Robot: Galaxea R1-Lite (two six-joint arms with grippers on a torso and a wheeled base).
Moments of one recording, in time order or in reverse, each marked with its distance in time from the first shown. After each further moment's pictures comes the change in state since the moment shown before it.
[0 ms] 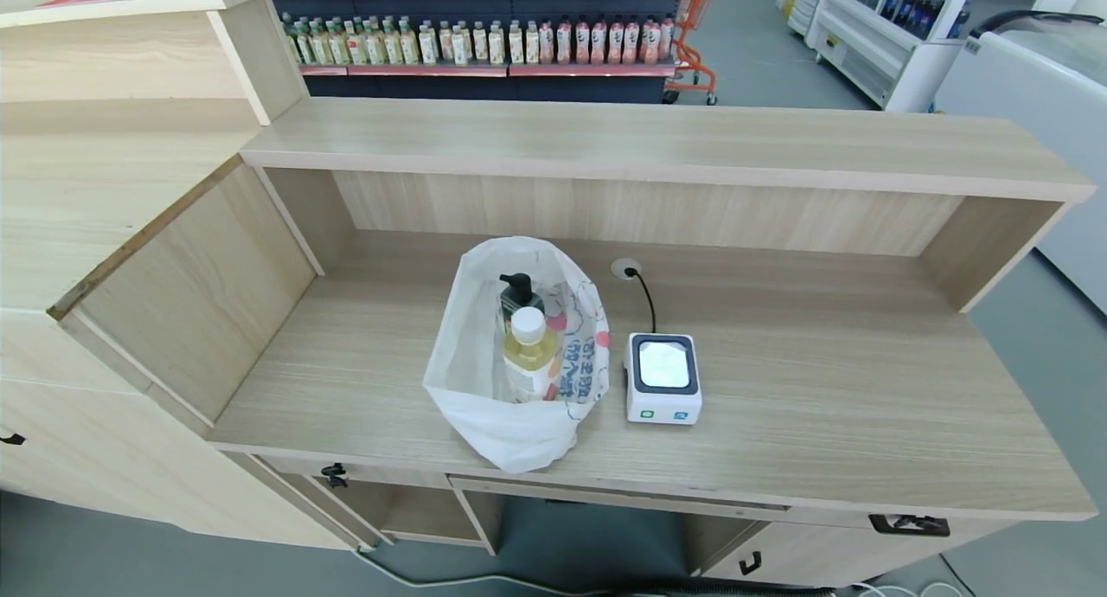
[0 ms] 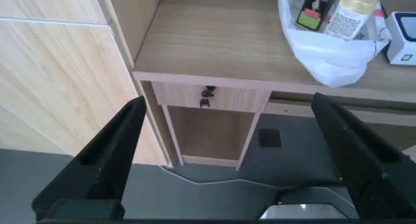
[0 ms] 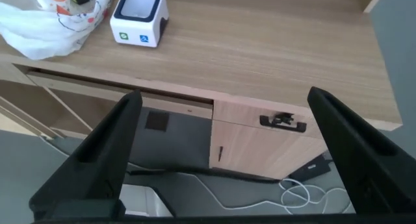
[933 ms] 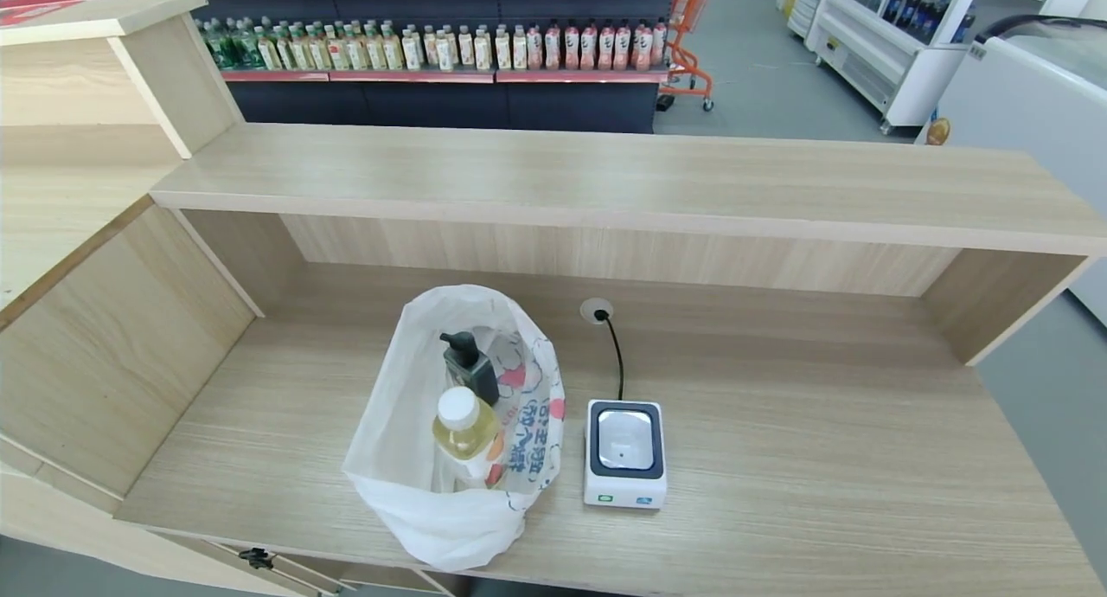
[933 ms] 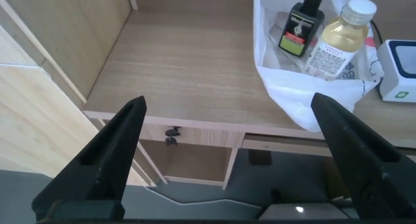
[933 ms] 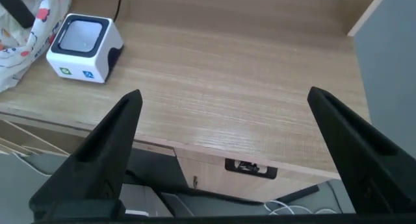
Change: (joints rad) left arm -0.001 0.000 0.000 0.001 0.001 -0.001; right arm -0.001 0.000 0.000 0.000 0.000 0.001
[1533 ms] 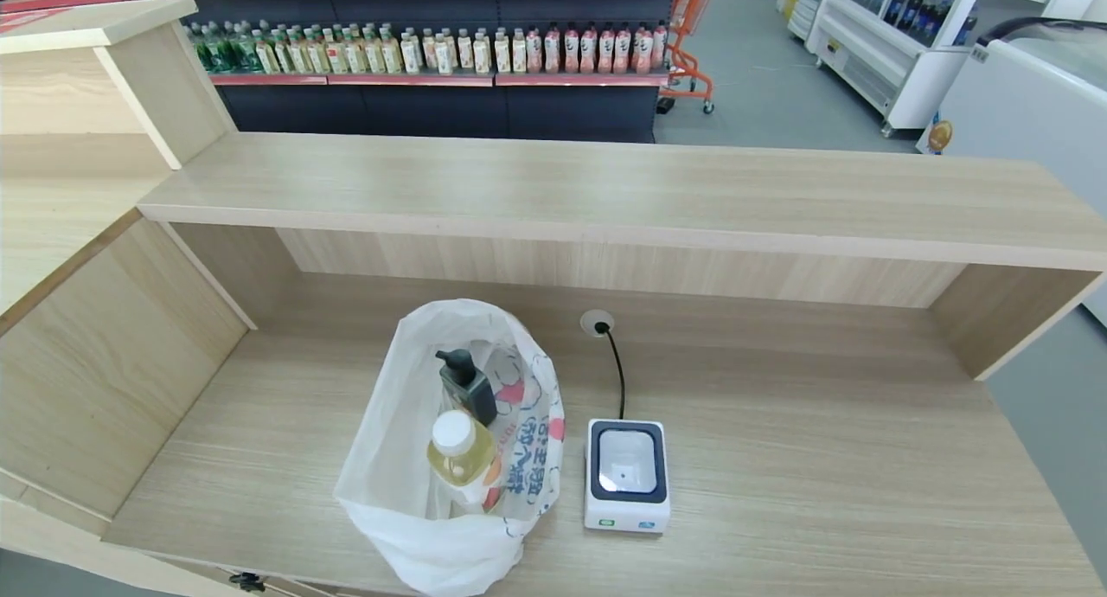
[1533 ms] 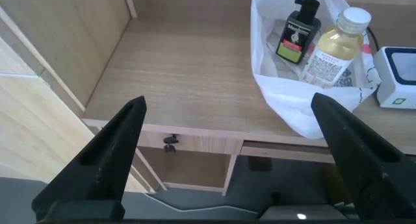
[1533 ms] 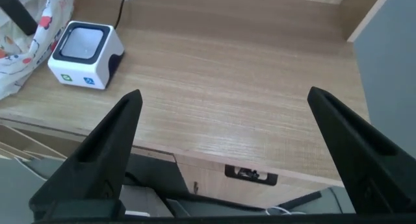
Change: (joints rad) left arm -0.001 0.000 0.000 0.000 0.000 0.000; right arm 0.000 0.000 0.000 0.000 0.000 -0.003
